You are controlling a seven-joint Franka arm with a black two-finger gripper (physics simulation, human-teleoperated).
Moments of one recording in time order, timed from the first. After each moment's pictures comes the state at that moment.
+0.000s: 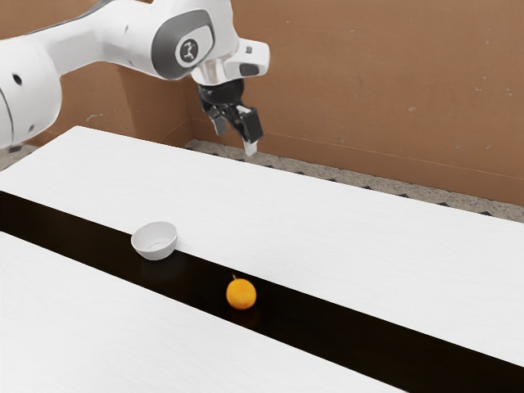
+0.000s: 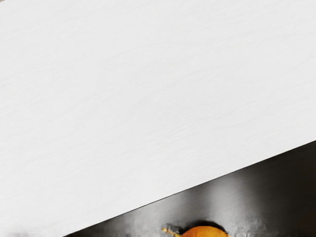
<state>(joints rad) -0.71 0.21 0.57 -1.49 -0.04 1.84 0.21</state>
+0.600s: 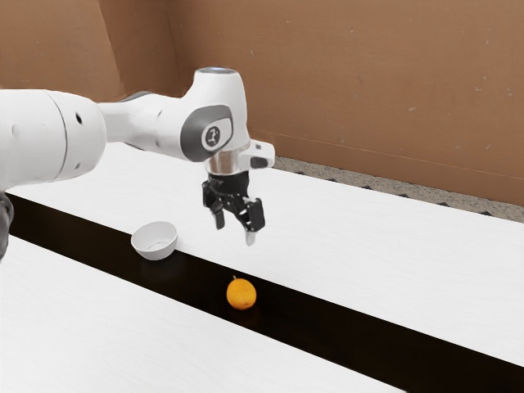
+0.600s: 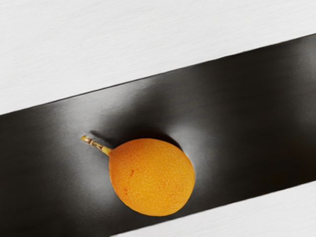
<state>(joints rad) -0.70 0.30 0.56 -1.78 -0.22 1.91 0.17</state>
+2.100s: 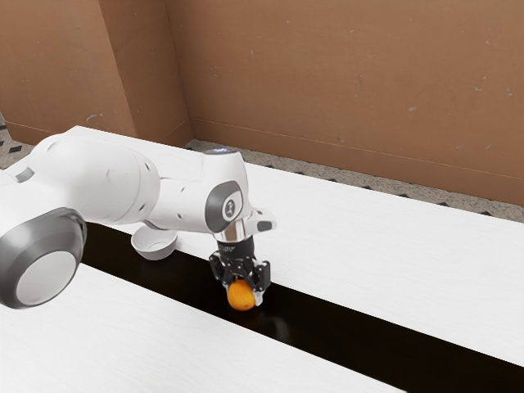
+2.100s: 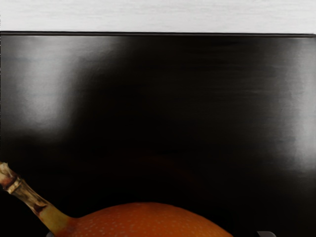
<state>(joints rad) -0.64 0.52 0.50 -1.88 -0.48 2.13 0.15</state>
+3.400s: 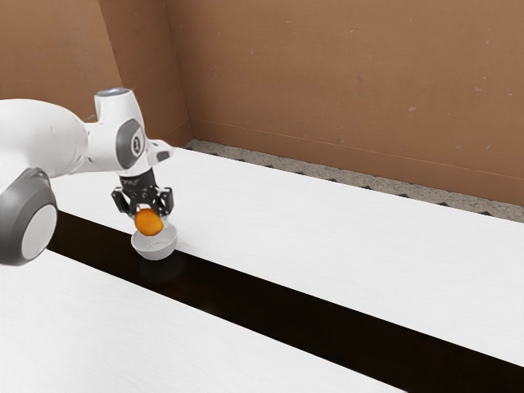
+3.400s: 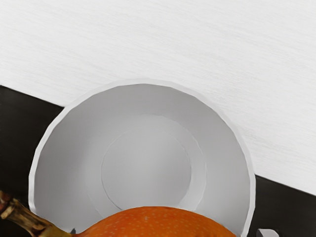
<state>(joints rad) -0.46 0.49 0.78 -1.81 -0.39 2.12 0.13</state>
